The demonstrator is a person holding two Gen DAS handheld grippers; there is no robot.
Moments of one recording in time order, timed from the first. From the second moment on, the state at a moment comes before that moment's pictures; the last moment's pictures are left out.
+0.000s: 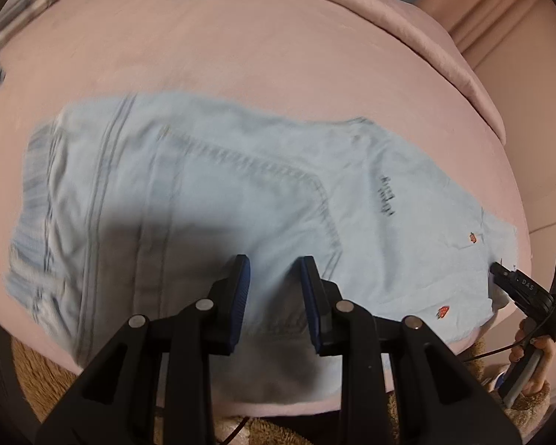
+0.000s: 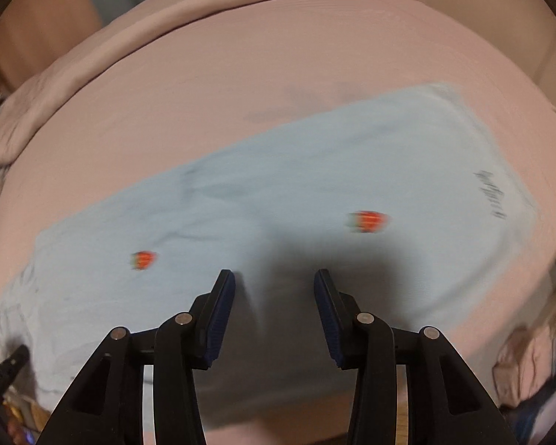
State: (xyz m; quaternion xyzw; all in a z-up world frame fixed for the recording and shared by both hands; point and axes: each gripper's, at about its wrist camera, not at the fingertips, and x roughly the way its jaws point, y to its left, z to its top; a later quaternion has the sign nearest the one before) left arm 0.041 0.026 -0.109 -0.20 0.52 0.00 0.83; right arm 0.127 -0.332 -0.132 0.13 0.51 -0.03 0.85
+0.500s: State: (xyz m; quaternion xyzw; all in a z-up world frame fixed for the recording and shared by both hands) left arm 0.160 -0.034 -0.115 -0.20 0.51 -0.06 0.83; right arm 0.095 -0.481 -0.131 0.26 0.45 -0.20 0.83
